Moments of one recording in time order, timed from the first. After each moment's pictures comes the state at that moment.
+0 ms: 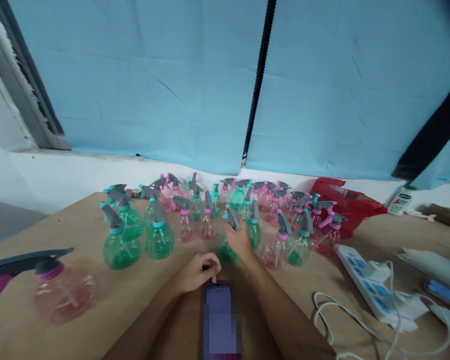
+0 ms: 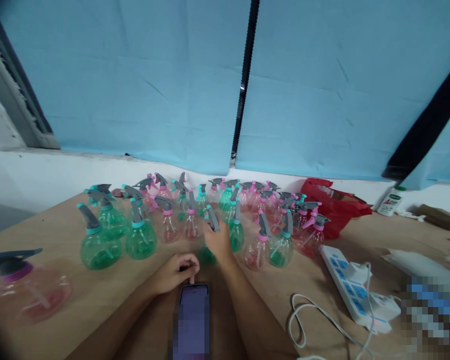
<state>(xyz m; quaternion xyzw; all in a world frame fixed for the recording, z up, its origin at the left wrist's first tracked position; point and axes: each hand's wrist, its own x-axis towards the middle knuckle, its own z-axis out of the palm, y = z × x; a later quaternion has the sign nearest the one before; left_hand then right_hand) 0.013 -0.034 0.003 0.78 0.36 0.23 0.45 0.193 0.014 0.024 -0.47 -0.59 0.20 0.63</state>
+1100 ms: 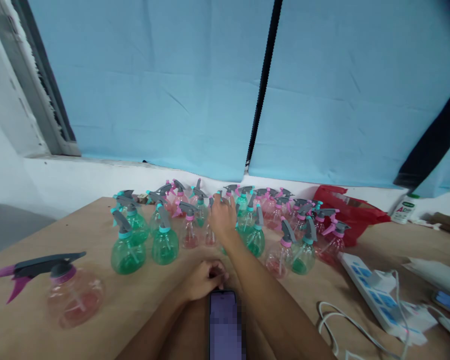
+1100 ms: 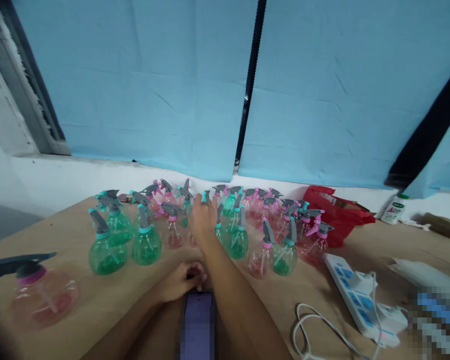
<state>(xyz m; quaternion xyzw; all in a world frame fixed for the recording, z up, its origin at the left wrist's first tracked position) 0.018 -0.040 0.005 0.77 0.36 0.24 0.47 0.133 0.047 0.102 -0.58 -0.70 -0.16 0.39</state>
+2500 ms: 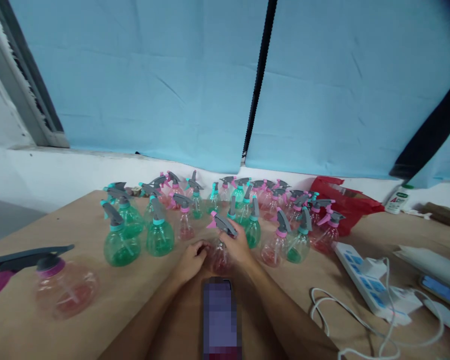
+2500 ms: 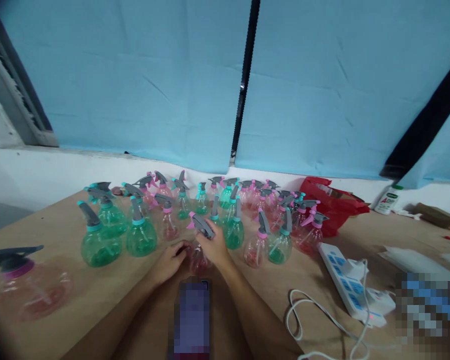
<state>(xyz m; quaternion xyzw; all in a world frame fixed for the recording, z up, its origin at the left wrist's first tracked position) 0.011 -0.017 -0.002 0.74 0.46 0.34 0.36 0.182 -0.019 0.034 -0.36 -0.60 0.34 0.63</state>
